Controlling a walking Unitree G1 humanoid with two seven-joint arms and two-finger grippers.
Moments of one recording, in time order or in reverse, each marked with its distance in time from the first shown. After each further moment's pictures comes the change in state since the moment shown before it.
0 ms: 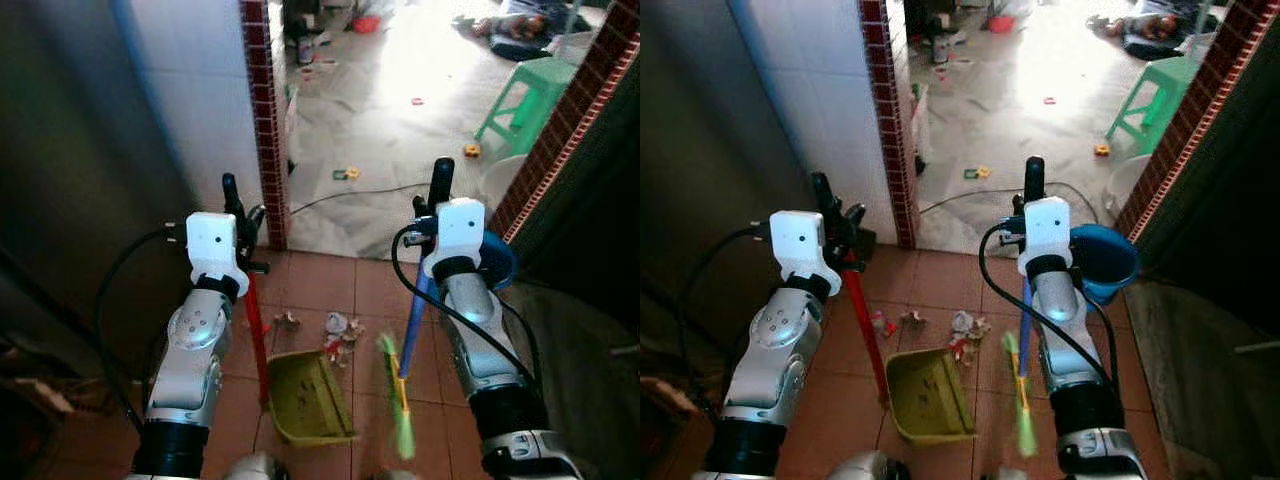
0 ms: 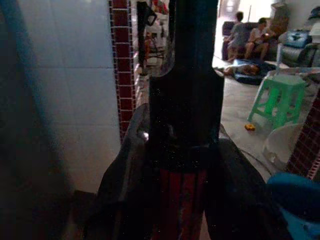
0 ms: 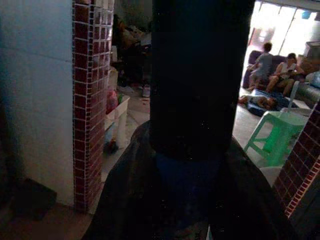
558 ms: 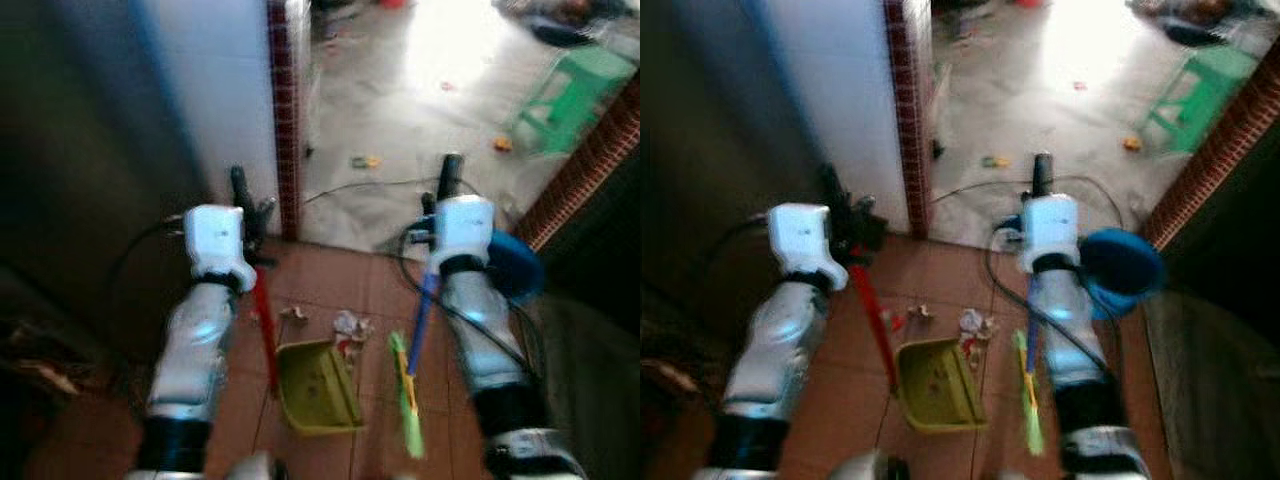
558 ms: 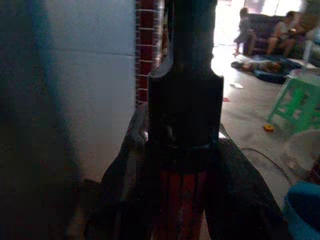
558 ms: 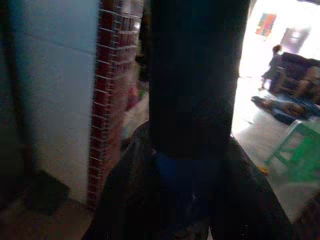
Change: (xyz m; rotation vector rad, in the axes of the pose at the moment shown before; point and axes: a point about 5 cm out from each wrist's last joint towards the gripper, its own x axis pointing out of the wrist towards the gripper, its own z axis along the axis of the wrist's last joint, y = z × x) left arm 0.001 0.000 0.004 -0.024 -0.010 -0.004; right arm 0.001 0.007 0.003 -0.026 -0.022 0.029
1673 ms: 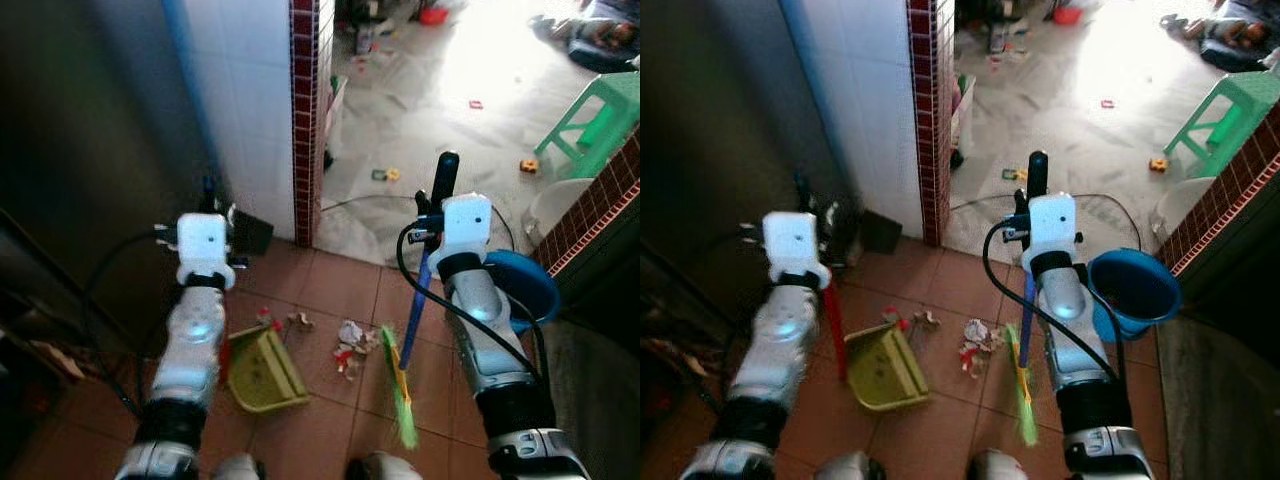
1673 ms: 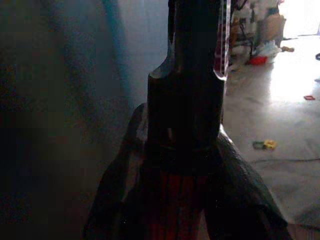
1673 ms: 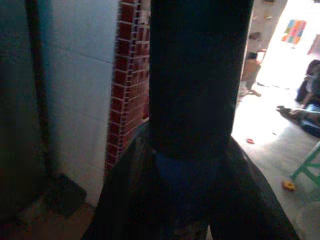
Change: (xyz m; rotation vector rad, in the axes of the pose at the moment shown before) left arm 0.015 0.020 -0.030 0.184 0.001 0.199; right arm 0.000 -0.011 0.001 0.033 -0.002 0.029
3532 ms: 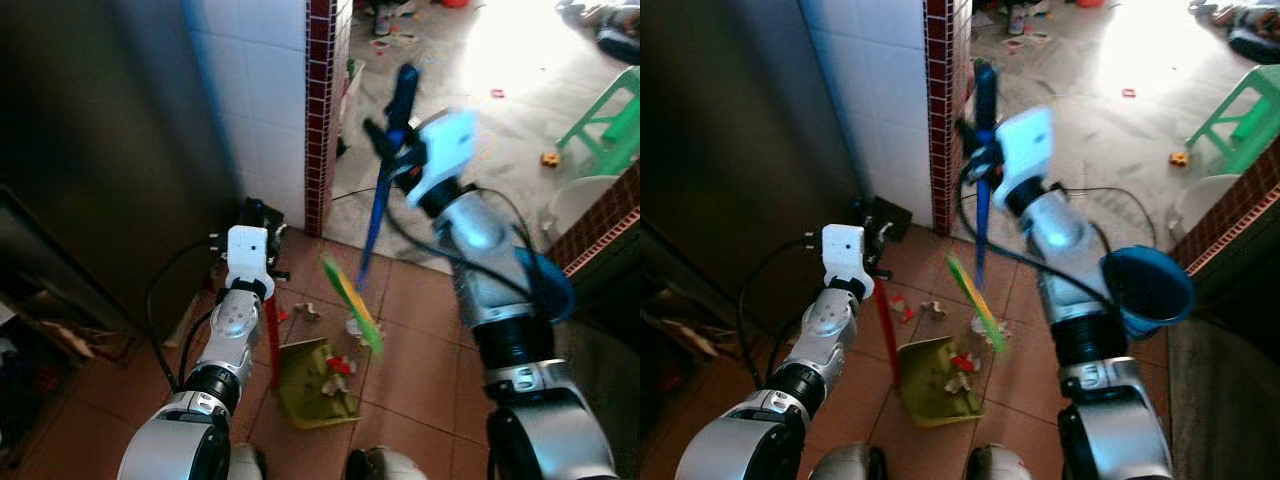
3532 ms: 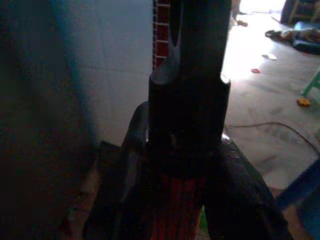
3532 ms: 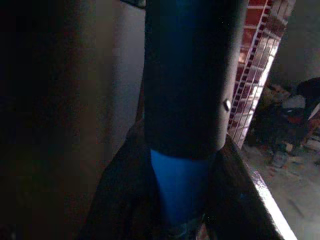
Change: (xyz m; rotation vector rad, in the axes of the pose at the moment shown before) left arm 0.008 -0.047 -0.033 -0.139 0.111 -0.235; right arm 0.045 0.024 0.078 0.015 -0.237 0.388
